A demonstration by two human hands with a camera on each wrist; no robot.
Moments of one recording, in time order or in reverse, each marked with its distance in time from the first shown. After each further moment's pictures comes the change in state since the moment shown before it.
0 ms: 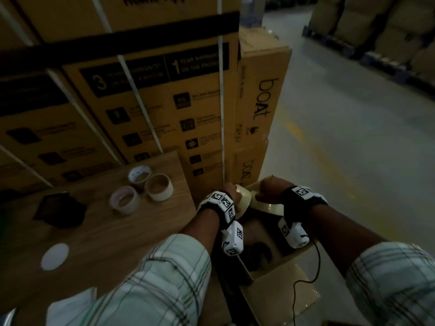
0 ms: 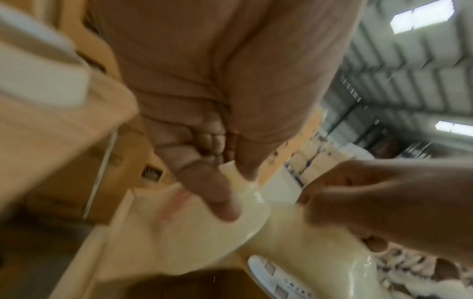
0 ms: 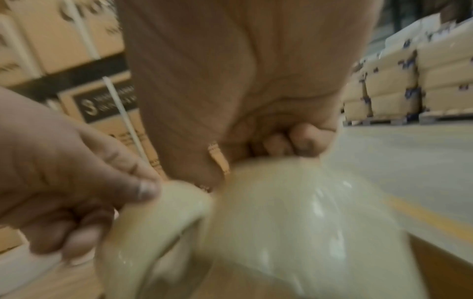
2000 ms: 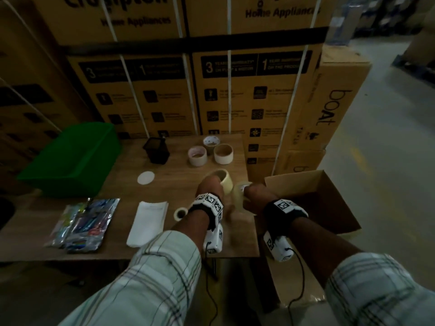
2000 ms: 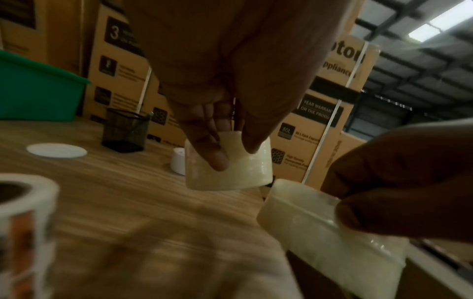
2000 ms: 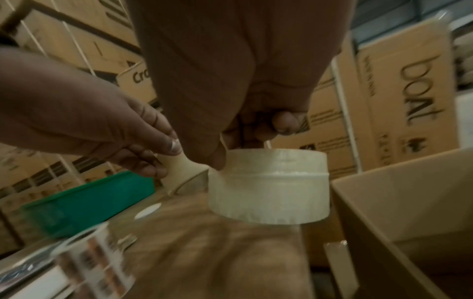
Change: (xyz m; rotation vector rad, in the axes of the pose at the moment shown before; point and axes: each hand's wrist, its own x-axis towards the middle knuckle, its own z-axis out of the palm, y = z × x) left_hand -0.222 -0.162 -0.040 0.104 0.544 -0.167; right_hand -0.122 -0.169 0.092 -0.098 0.244 -0.544
